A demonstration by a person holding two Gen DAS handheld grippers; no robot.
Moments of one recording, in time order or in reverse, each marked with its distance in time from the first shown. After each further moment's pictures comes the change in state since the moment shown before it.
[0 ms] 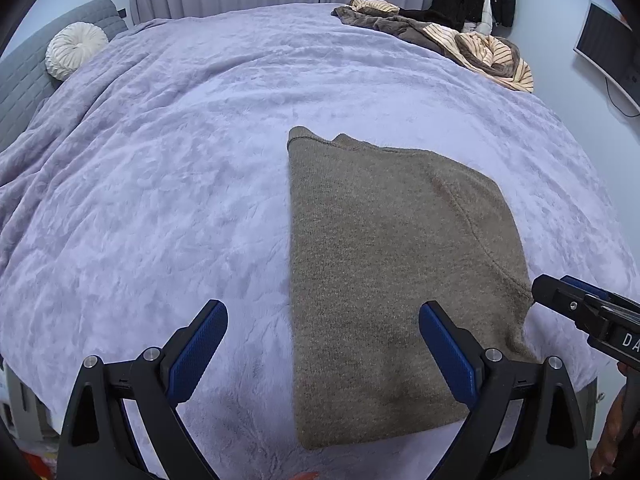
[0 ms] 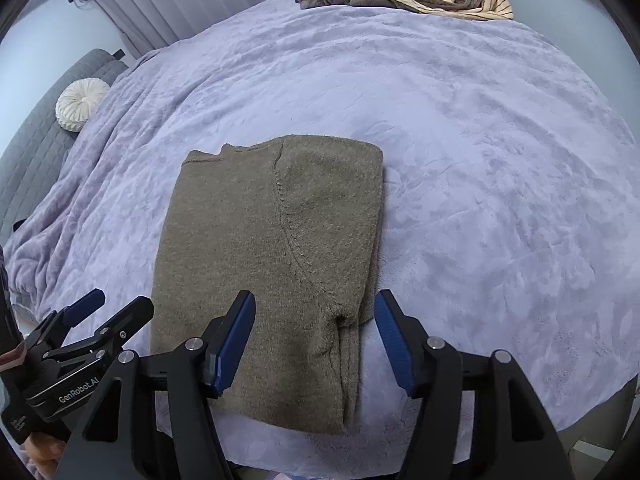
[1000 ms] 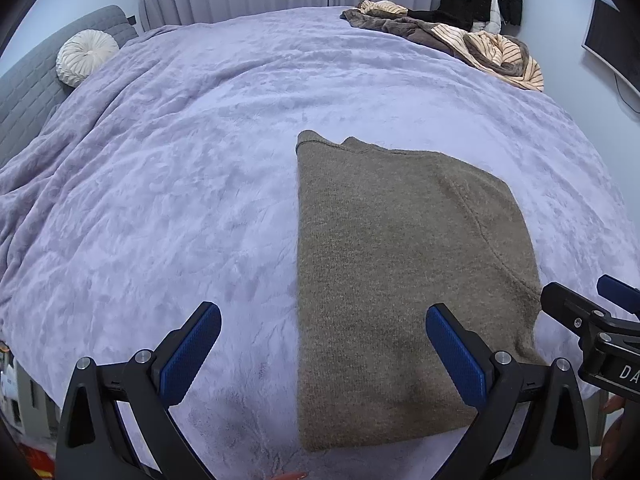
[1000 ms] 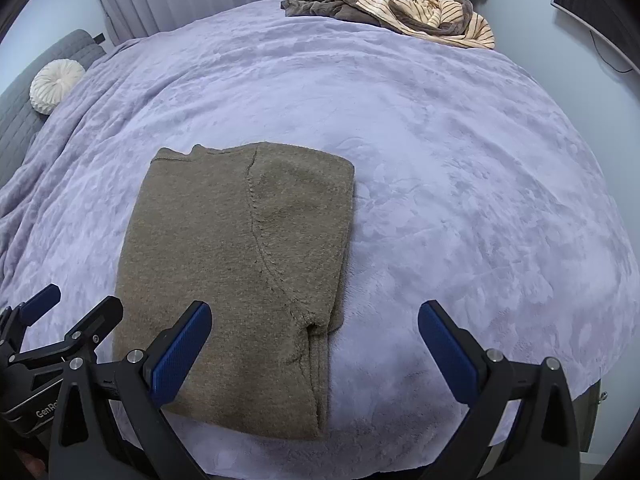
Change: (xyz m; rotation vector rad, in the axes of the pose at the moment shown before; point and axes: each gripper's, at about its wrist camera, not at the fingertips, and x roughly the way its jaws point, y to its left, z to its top) left arm -0.001 -0.010 -0.001 0.000 -0.013 0.072; right arm -0.006 0.011 0.000 -0.062 -0.035 -0.183
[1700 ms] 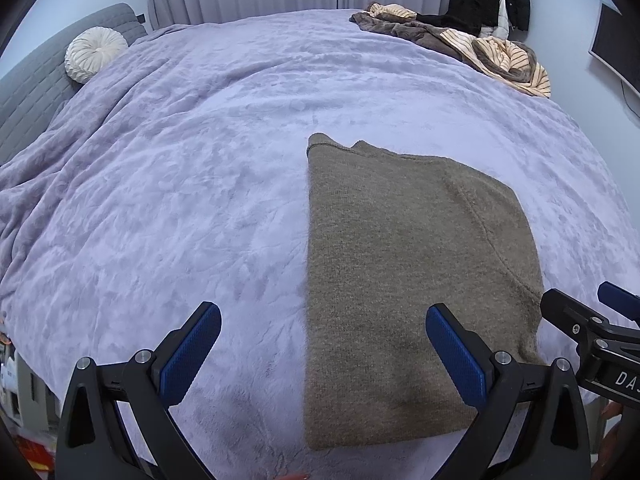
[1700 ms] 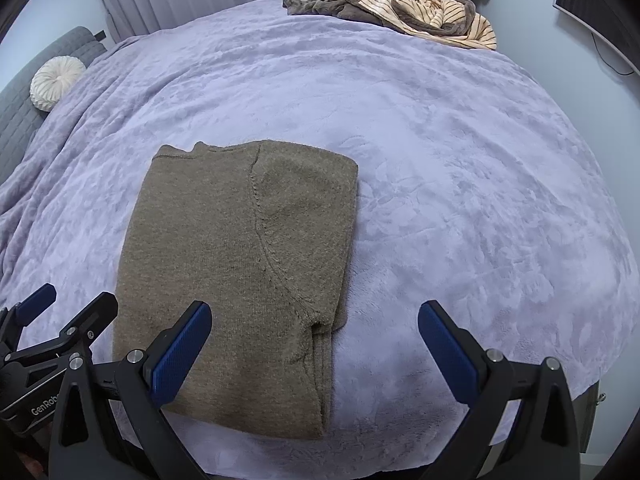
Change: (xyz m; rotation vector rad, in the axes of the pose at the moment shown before) left arm -0.001 0.005 -0.001 -0.020 -0.009 0.017; right arm 0.000 0.004 -0.002 -0.004 0.002 -0.001
